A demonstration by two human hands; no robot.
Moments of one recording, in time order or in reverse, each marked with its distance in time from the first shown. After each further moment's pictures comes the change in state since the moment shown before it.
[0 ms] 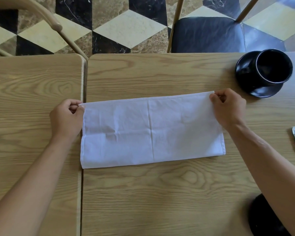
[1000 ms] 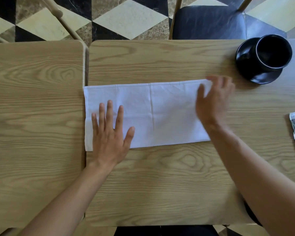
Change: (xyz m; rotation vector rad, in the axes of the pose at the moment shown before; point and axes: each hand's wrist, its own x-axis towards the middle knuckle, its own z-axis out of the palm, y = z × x) left_hand -0.137 0.004 0.049 0.631 -0.172 0.576; right_hand -0.059 -0.029 0.025 -0.191 0.178 -0.243
